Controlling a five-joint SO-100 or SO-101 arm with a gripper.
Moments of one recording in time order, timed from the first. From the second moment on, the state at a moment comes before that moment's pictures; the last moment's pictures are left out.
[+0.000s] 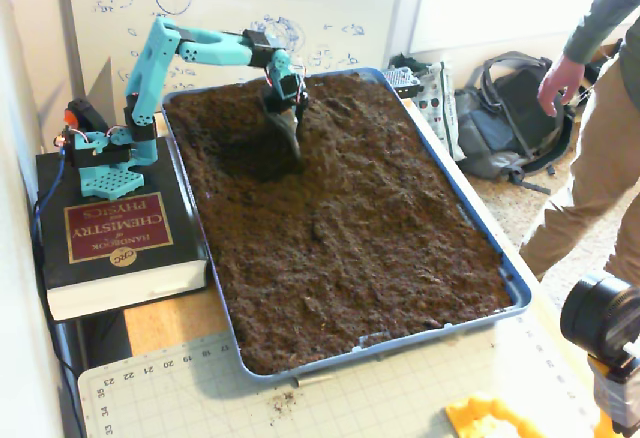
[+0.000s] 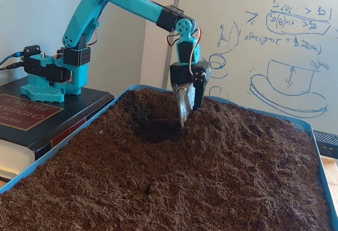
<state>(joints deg) -4.0 69.2 84.5 52.6 0.3</state>
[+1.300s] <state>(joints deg) 16.9 87.8 106.4 77.5 -18.9</state>
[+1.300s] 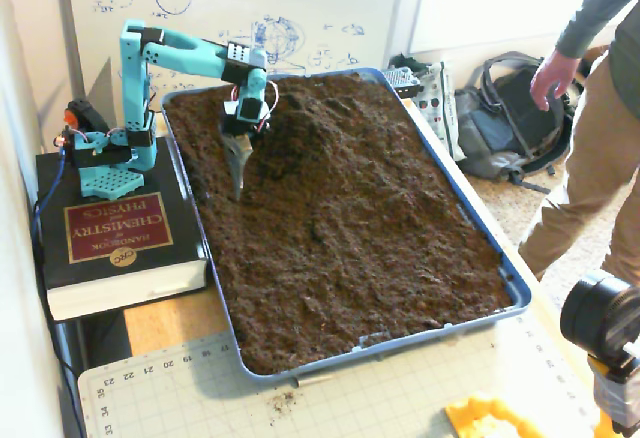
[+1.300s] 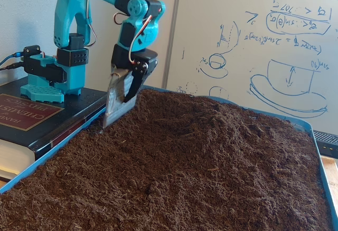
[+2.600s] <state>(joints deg) 18.5 70.3 108.5 52.6 -18.9</state>
